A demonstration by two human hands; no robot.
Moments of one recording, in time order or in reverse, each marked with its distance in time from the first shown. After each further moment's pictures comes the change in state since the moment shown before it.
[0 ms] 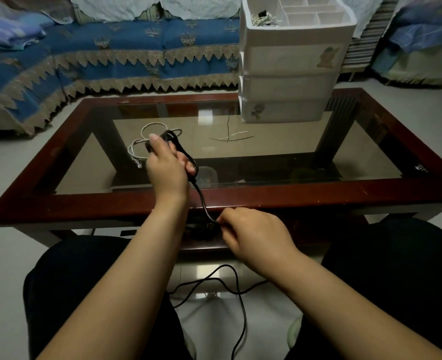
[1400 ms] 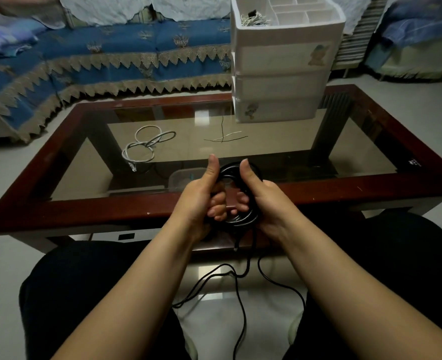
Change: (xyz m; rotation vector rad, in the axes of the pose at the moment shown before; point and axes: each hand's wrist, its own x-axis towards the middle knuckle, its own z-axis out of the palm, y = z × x) left_hand -0.045 -0.011 0.008 0.079 -0.533 -0.571; right_hand 0.036 0.038 -0.010 1.564 -0.038 0.560
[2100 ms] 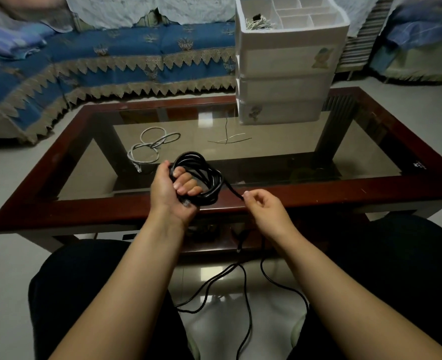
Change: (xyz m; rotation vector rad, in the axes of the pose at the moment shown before) left_hand 0.011 0.021 -0.037 -0.708 0.229 0.060; right_hand 0.009 0.040 -0.021 -0.589 0.245 -0.194
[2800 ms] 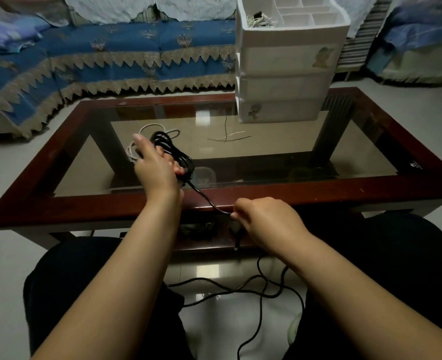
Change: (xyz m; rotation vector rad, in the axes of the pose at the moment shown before) left_hand 0.009 0.010 0.011 0.392 0.200 0.584; right_hand -0.031 -0.040 -0.005 -1.060 -0.119 -0.412
